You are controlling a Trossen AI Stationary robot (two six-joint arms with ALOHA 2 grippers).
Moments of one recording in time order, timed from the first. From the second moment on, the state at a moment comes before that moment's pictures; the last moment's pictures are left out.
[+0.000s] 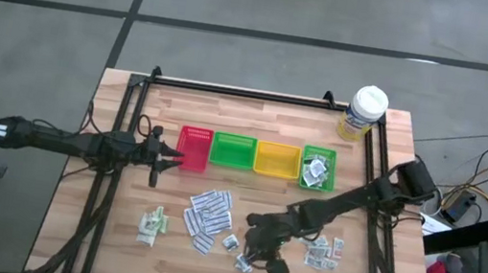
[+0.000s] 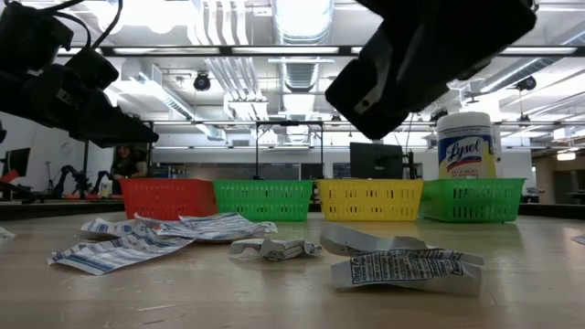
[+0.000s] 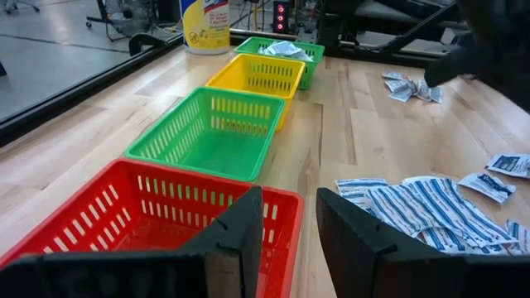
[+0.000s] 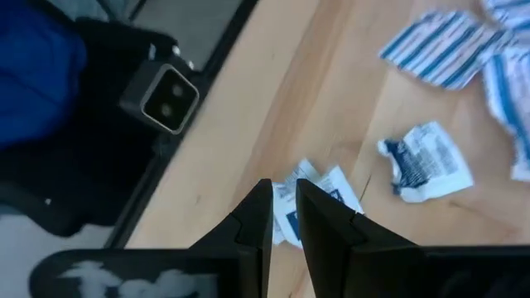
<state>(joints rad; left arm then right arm) 0.02 0.36 0.01 0.04 -0.15 -0.11 0.39 1.84 1.09 -0.03 -0.32 0.22</state>
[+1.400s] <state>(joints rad) 0.02 0.36 0.01 0.04 -0.15 -0.12 0.39 2.05 1.33 -0.31 -0.31 0.10</state>
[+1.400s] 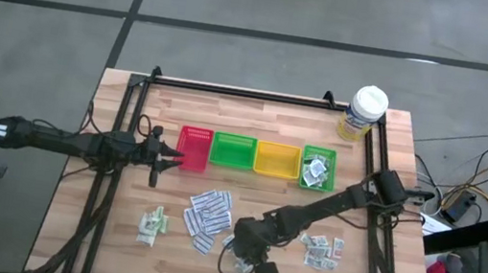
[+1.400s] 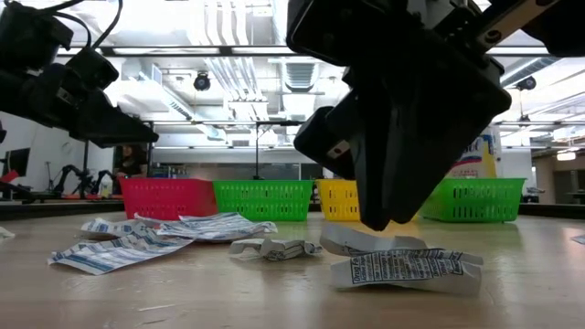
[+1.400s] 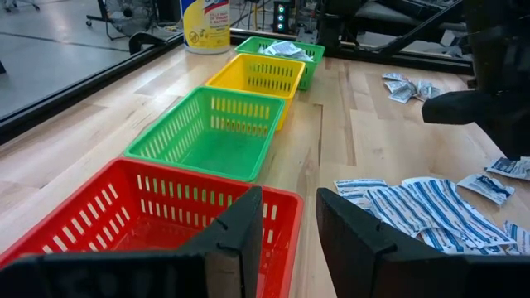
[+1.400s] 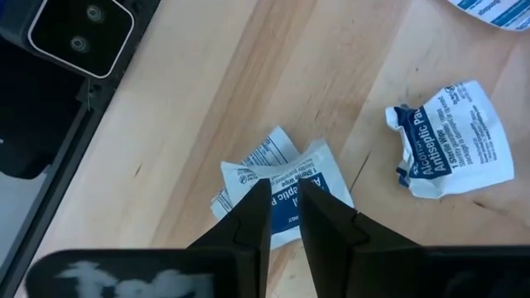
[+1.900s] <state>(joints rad) 0.02 0.36 0.01 0.04 -0.15 -0.12 0.39 2.05 1.31 -0.29 -0.31 0.14</state>
